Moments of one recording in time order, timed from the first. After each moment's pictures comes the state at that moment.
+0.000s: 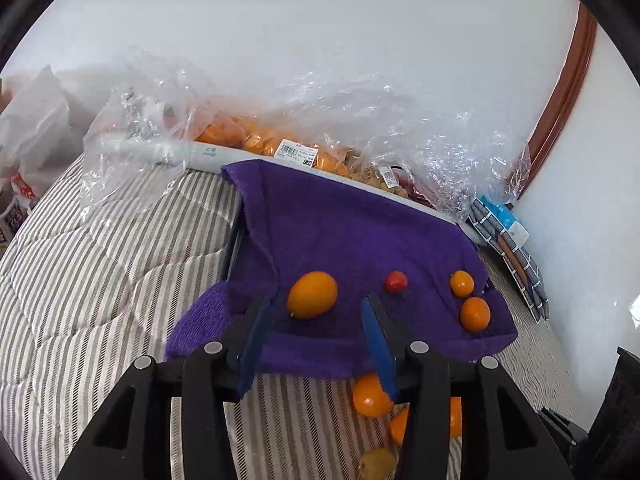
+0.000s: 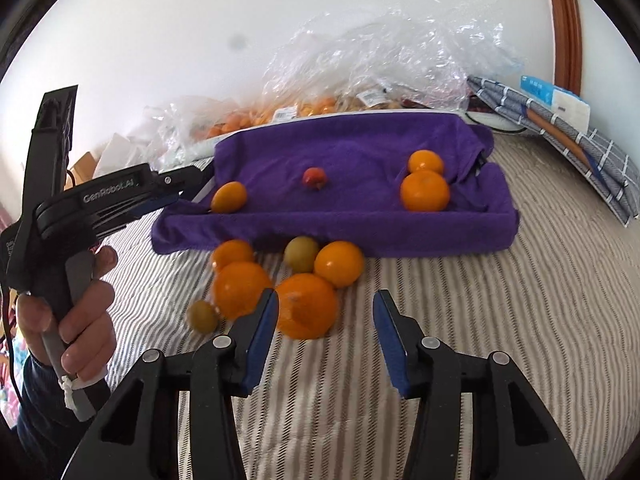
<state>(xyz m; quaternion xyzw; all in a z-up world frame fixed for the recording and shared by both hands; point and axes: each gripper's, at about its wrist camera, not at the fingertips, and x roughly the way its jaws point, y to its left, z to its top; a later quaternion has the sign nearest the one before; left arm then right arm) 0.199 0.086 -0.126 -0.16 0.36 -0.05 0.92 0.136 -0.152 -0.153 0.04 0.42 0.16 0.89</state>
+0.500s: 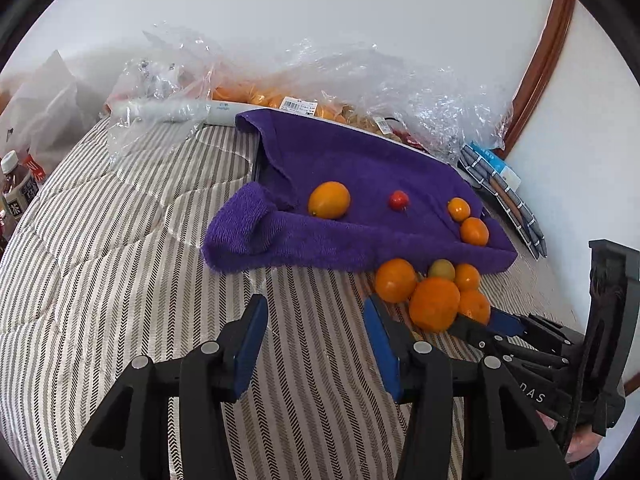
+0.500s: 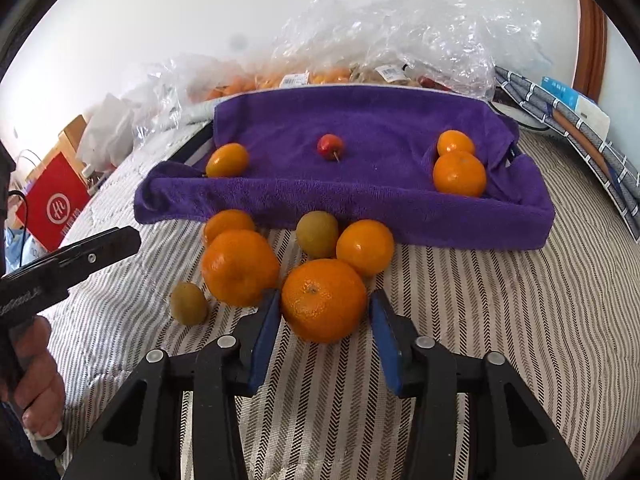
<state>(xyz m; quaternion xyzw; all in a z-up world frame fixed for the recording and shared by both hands) 0.143 0.091 -0.147 -0.12 0.40 -0.08 0.90 0.152 -0.122 -0.173 -0.01 0.45 0.15 0.88</state>
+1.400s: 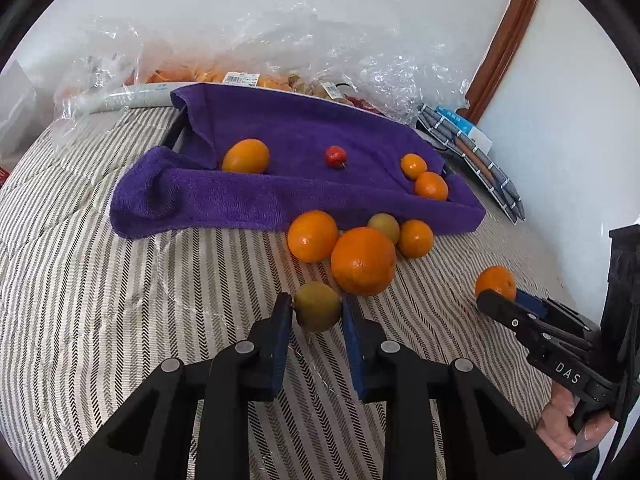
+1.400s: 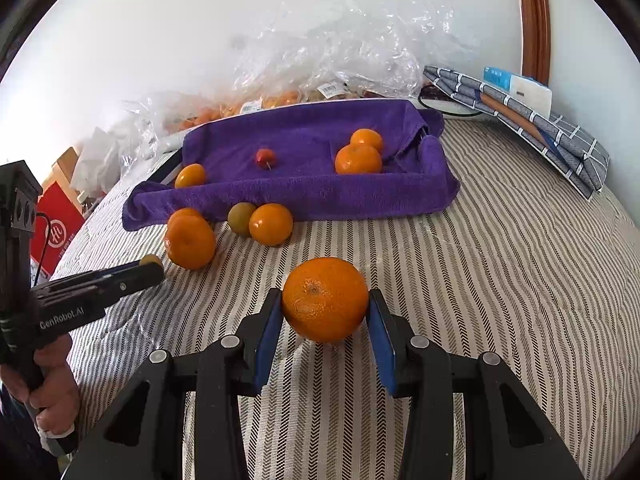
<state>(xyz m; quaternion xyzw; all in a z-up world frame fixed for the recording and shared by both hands) 0.141 0.037 -0.155 -0.10 0.42 -0.12 0.89 0.114 -0.194 -0.161 0.03 0.42 0.12 0.90</state>
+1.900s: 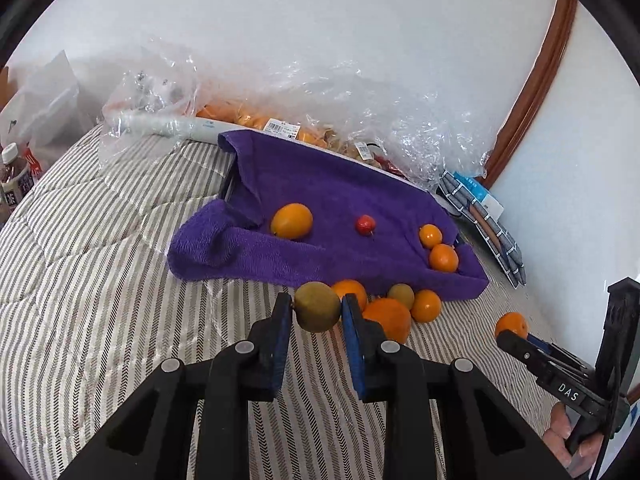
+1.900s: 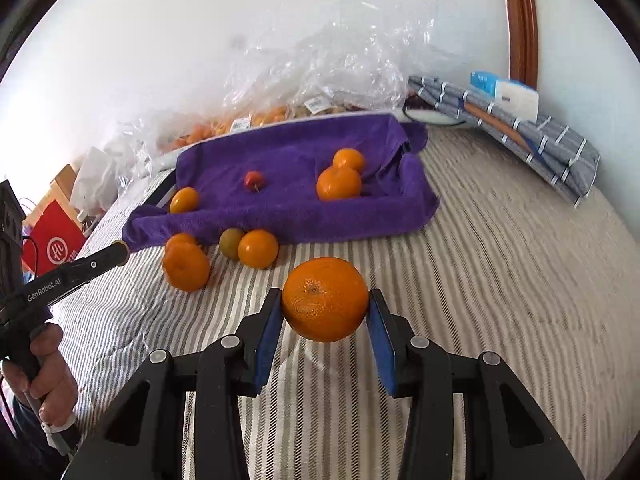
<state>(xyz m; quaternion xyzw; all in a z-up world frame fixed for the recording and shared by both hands) 0.137 0.074 -0.127 -0.16 0.36 -0.08 0.92 0.121 -0.210 -0.137 0.04 0.41 0.11 0.91</state>
